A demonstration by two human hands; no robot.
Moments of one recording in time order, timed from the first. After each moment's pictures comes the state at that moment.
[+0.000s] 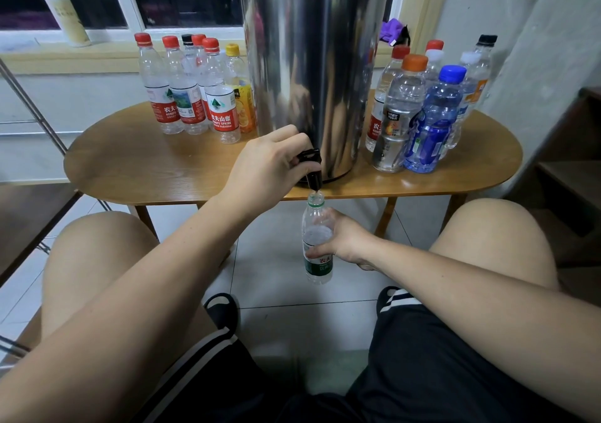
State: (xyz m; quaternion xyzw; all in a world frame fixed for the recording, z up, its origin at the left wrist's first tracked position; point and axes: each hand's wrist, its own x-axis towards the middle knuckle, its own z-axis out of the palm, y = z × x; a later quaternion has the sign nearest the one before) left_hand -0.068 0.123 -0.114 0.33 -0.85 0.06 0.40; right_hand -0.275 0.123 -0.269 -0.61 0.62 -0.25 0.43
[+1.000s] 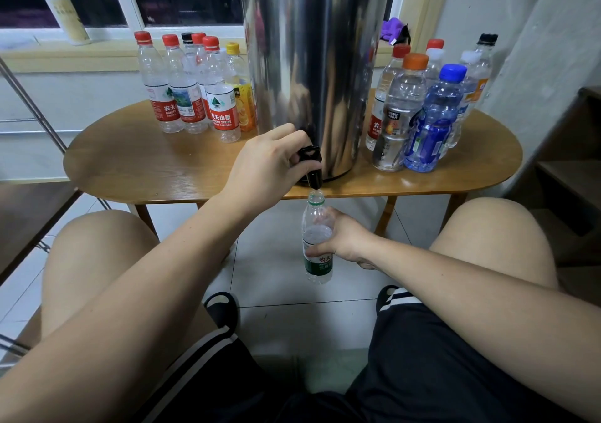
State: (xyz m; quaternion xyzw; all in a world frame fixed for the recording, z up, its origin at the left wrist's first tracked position) left_hand -0.068 0.122 -0.115 0.35 -0.84 0.05 0.40; right_hand -0.273 0.124 -0.265 -0.60 0.63 -0.24 0.43
